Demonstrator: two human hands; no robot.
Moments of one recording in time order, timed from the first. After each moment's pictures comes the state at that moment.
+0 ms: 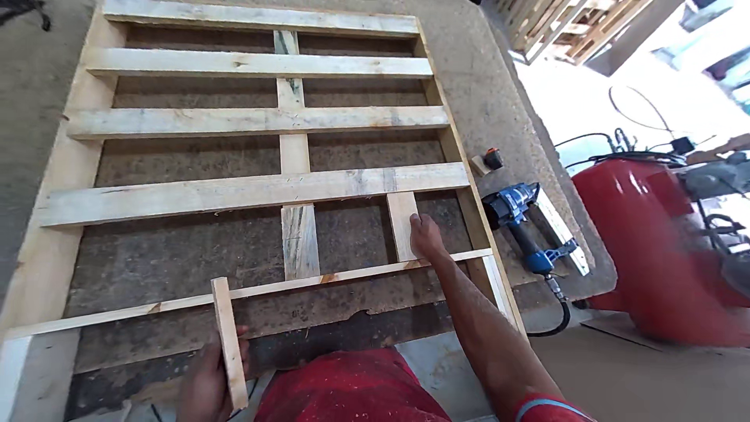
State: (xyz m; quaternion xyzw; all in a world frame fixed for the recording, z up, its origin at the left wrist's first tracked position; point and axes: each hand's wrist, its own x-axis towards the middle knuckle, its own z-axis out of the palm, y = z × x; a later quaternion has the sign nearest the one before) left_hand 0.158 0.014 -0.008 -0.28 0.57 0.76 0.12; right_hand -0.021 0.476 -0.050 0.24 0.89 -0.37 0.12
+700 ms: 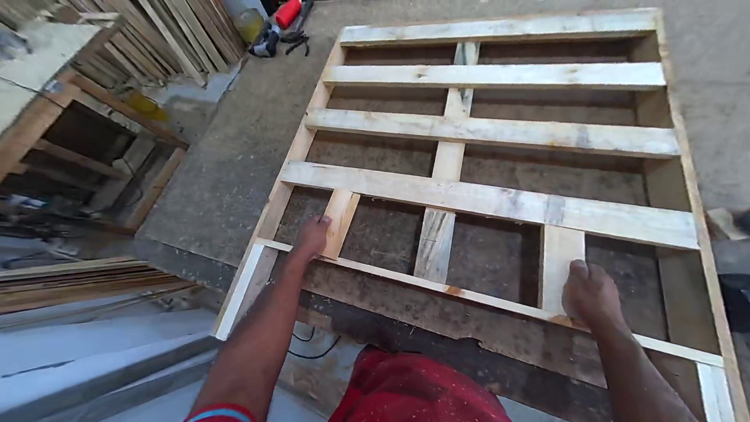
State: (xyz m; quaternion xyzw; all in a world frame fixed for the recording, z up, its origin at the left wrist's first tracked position) left_hand -0.024 -0.125 -0.005 -0.31 0.88 0.33 0.16; right_hand -0.016 0.466 -0.046 0.22 0.92 -0.31 0.10
